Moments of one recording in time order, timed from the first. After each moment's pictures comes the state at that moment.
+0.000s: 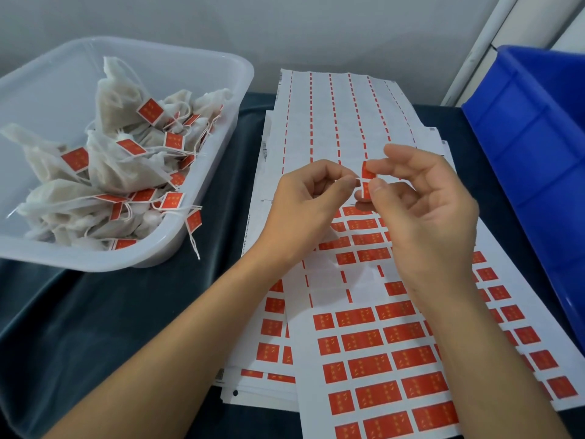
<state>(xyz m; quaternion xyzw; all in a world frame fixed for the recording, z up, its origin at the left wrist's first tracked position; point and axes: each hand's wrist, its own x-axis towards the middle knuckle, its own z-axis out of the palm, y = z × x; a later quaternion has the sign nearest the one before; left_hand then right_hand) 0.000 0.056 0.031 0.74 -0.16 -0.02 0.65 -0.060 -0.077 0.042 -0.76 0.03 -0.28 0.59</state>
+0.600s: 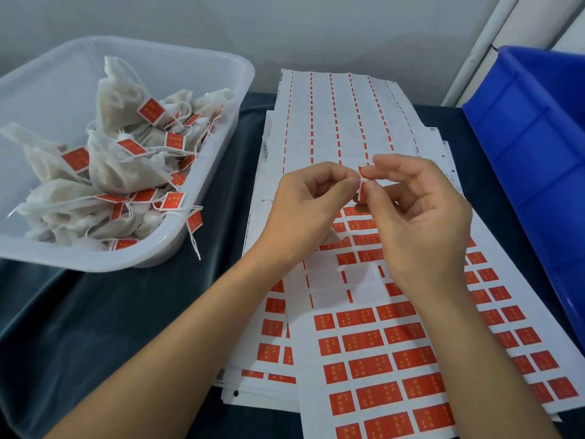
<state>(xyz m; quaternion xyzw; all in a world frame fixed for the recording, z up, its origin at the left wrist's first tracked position) -0.003 0.057 0.036 0.73 -0.18 -0.02 0.66 -0.056 -0.076 0.035 -0.80 0.01 -0.31 0.52</state>
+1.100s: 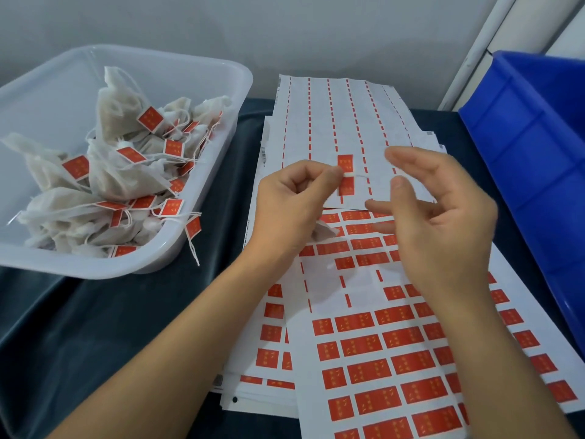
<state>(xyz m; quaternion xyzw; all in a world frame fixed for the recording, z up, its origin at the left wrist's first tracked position) 0.000 0.061 0.034 0.68 -0.08 -0.02 0.73 -0.062 -0.088 0.044 -0.82 0.04 -0.31 0.48</state>
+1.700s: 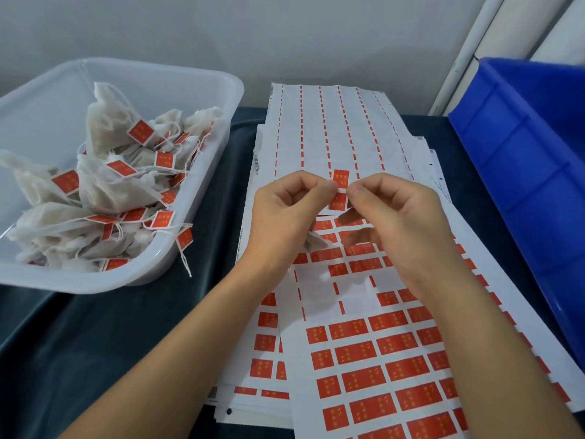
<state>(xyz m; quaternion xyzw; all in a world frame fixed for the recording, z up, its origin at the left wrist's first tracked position) 0.000 0.061 0.029 0.68 -0.12 -0.02 0.72 -0.045 -0.089 0.049 -0.79 0.04 -0.12 0.59</state>
